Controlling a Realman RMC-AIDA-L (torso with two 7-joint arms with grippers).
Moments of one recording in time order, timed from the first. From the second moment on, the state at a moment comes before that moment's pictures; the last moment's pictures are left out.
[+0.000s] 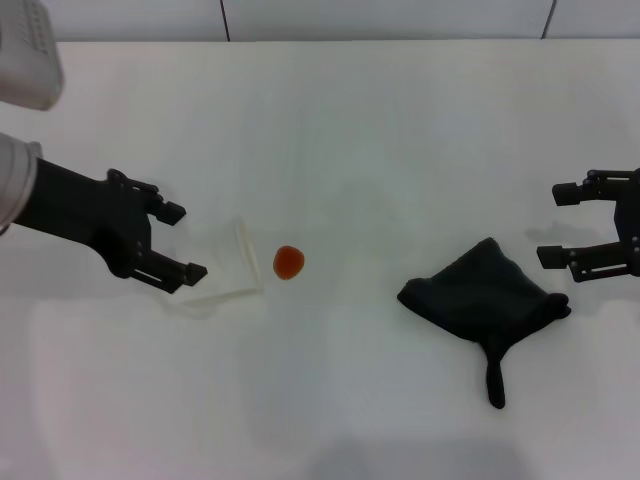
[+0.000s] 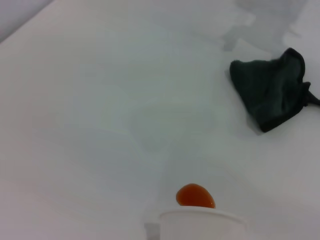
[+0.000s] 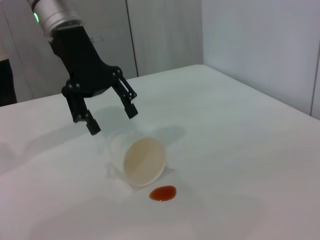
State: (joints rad) left arm -0.61 -2.07 0.94 1.18 2.46 1.70 -1.77; right arm 0.40 1.98 -0.86 -1.01 -1.97 -1.64 1.49
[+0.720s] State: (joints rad) left arm -0.59 -2.08 1.03 1.18 2.48 1.63 -1.78; right arm 0.40 1.99 -0.86 -1.02 -1.97 -1.64 1.49
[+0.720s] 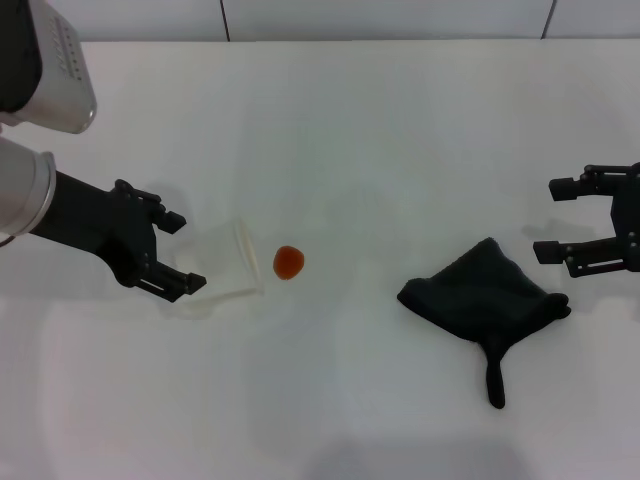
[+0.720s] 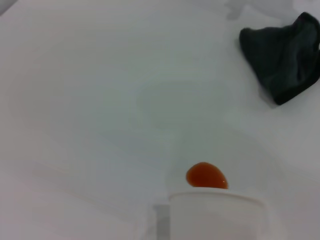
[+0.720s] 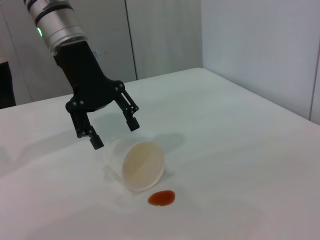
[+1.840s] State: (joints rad) left arm -0.57 -2.08 1.14 1.07 2.41 1.43 -1.66; right arm 0.43 1.99 -0.87 -1.02 -1.97 -1.61 1.51
